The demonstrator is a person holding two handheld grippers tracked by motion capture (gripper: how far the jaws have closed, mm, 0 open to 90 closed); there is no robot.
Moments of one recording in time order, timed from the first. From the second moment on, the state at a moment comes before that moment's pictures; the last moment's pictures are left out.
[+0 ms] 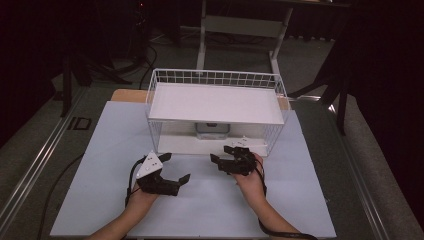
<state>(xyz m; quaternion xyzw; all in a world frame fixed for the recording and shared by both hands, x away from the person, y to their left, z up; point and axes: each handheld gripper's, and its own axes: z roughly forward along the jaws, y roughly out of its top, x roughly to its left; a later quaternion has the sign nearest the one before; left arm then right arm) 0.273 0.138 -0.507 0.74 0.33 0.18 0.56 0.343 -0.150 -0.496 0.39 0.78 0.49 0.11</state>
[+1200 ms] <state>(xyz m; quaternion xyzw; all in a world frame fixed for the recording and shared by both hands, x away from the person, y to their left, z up) 0.258 0.185 -0.496 0.74 0.34 0.16 0.55 0.292 -0.213 -0.485 0.37 0.78 0.49 0.12</state>
